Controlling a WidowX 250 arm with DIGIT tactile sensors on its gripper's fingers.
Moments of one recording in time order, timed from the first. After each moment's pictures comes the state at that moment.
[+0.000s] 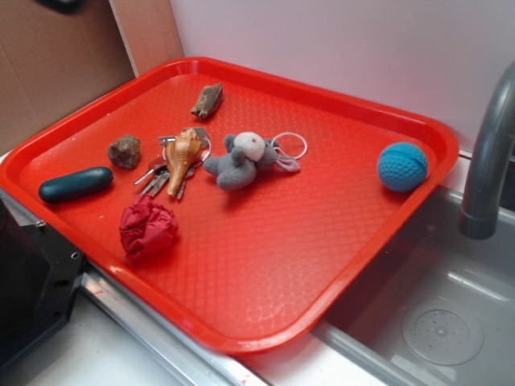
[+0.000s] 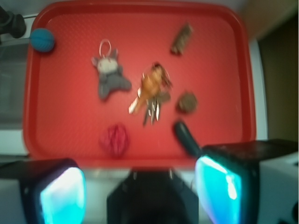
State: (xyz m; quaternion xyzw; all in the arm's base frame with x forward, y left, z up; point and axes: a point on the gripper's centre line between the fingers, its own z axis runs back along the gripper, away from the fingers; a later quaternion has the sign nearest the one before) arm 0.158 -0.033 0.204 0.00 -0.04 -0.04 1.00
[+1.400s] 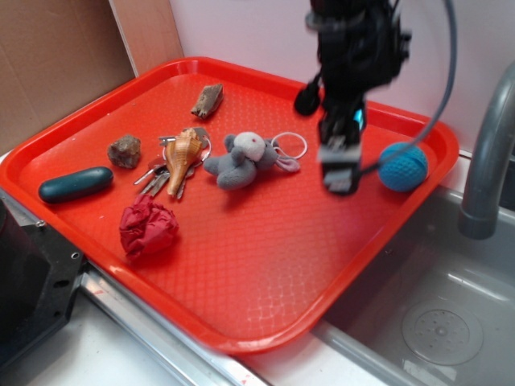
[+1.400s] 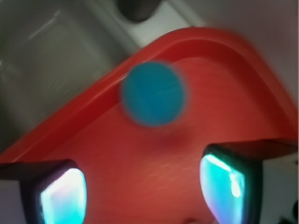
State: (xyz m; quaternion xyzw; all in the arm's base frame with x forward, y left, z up) arm 0.262 -0.163 0.060 -0.03 -0.03 -0.48 0.88
